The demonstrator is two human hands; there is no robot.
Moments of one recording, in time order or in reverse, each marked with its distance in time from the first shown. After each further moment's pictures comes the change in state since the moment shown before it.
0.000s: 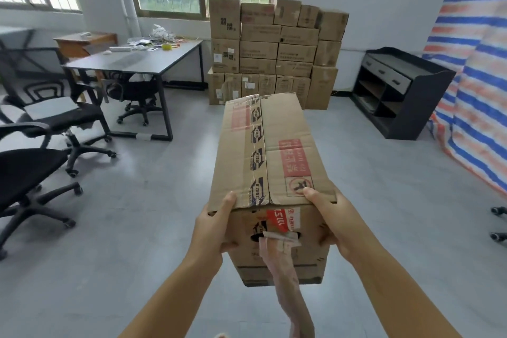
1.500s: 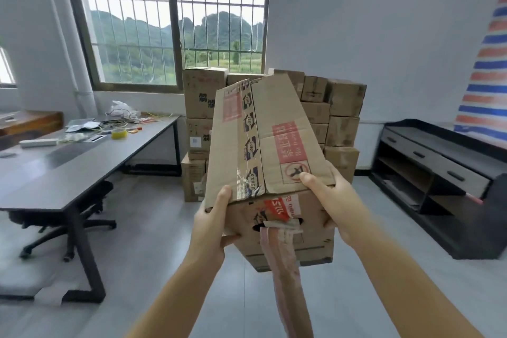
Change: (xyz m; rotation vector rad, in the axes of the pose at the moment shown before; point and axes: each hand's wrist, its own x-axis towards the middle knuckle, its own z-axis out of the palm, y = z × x) left_hand 0.935 0.367 0.311 -0.166 -0.070 0.234; right_hand 1.003 -0.273 0.073 -0.165 0.109 -0.302
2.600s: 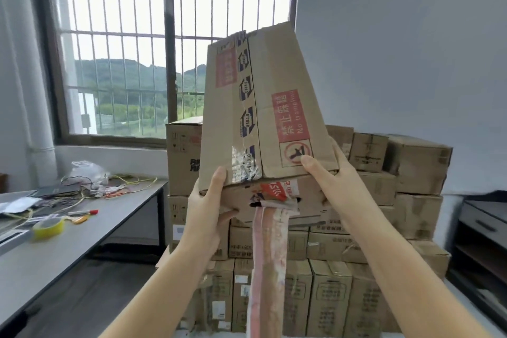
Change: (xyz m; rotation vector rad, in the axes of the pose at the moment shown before) left_hand 0.758 0.135 0.174 -0.125 -0.078 0.289; right_hand 0.747 -0.045 0.163 0.007 0.014 -0.354
